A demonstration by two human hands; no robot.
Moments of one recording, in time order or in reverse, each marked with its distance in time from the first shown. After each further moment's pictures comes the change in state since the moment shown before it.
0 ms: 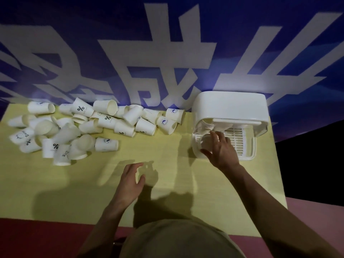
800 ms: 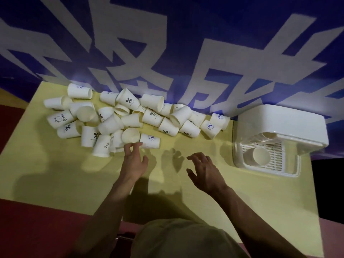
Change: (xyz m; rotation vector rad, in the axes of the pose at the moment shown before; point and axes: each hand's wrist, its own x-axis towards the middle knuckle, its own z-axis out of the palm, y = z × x) left_hand 0.075 -0.118 -0.130 -0.018 0.161 -0.071; right_hand -0.023 -0.228 0.084 0.030 -0.166 -0.301
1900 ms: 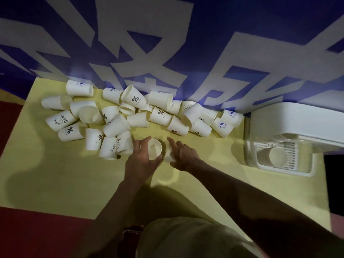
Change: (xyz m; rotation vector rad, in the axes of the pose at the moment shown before) left_hand 0.020 -0.001 -0.021 0.182 0.006 0.208; right_hand 0.128 -0.061 0.050 -0.124 -0.332 0.049
